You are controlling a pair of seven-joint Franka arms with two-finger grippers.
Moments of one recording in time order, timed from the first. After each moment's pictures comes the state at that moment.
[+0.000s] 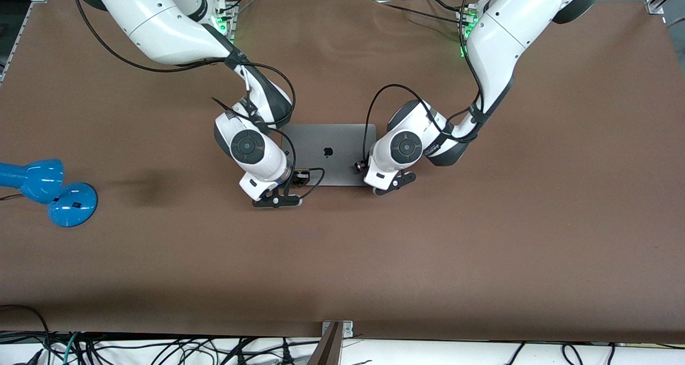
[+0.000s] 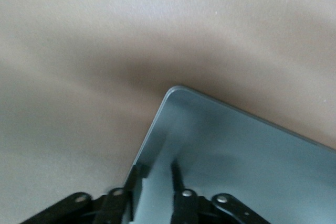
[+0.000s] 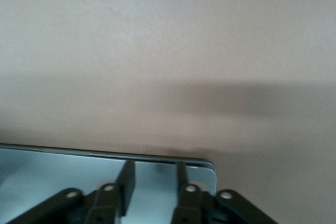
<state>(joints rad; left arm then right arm) -0.23 0.81 -0.46 -1.61 0.05 2.24 -1.07 0.20 0.75 0.41 -1.56 -0.22 2.27 0.61</state>
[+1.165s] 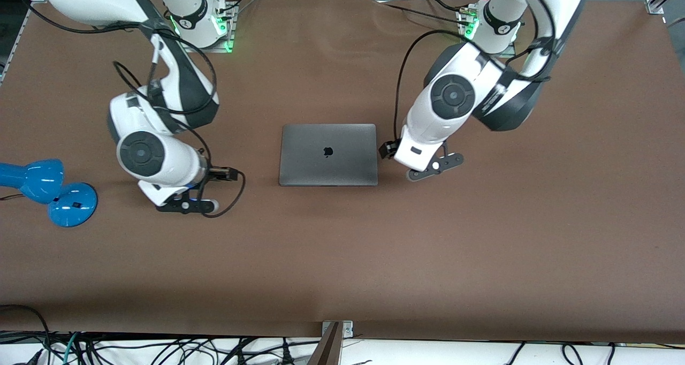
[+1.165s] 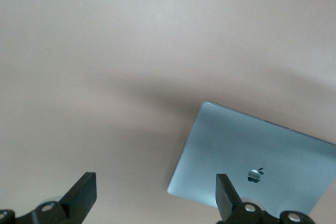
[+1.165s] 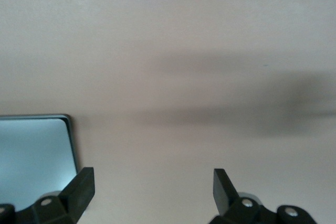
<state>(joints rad) -0.14 0.42 -0.46 -1.57 0.06 1.86 -0.94 -0.02 0.55 0.40 -1.44 -0.22 1.72 0.39</state>
